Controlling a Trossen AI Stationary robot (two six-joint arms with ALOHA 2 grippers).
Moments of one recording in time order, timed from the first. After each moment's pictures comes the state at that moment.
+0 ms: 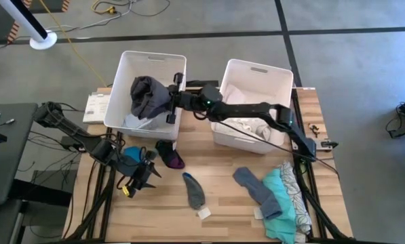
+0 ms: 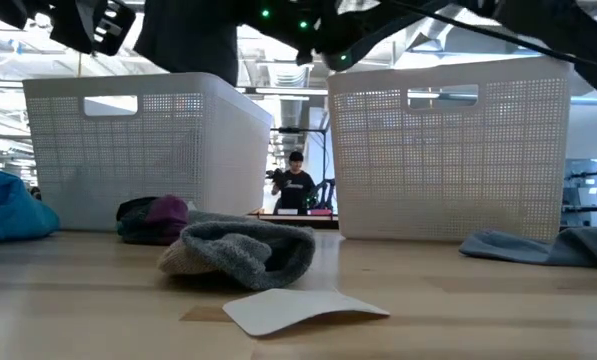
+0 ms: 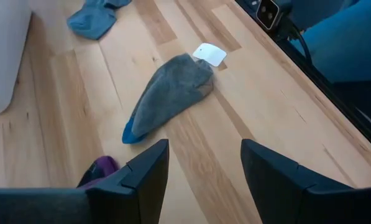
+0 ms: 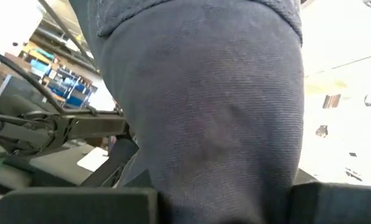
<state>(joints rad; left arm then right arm) -0.53 0.97 0.73 -0.43 -0.14 0.00 -0.24 2.21 1.83 0.95 -0.23 -0.36</state>
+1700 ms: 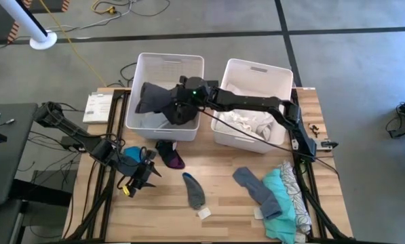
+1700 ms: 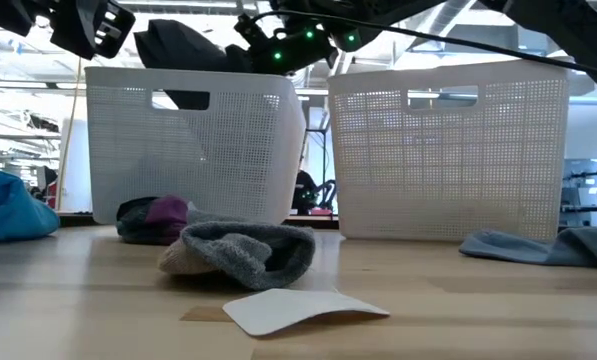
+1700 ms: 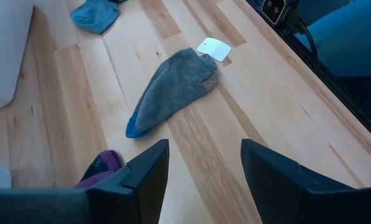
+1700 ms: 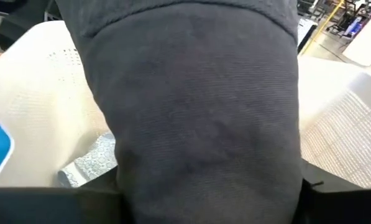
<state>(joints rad) -0.53 0.97 0.73 -0.45 -0.15 0.00 -0.29 2.13 1.87 -0.01 -0.03 -0.31</state>
